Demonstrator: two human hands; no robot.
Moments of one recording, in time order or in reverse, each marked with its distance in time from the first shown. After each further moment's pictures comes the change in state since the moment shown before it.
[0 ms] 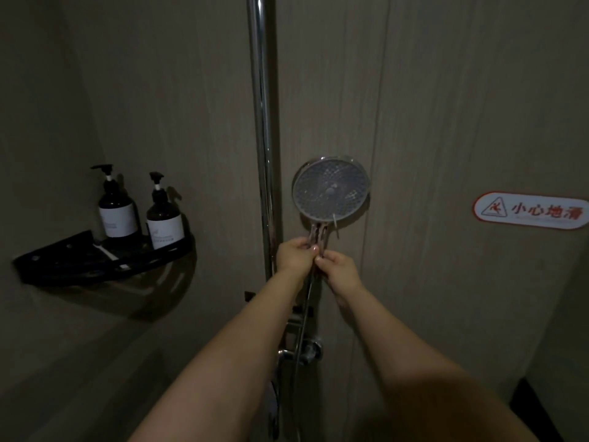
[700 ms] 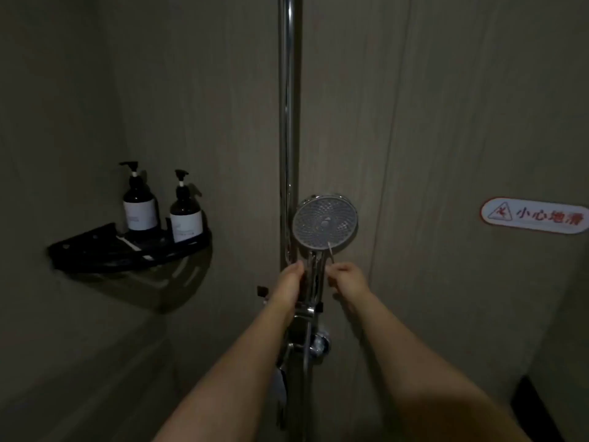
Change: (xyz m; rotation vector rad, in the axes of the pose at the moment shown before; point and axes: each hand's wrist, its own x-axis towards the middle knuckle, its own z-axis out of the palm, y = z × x) left_hand -0.035 -0.040 -0.045 -0.184 -0.211 -0.157; right_hand -0.019 0.009 0.007 -0.155 0.144 0.188
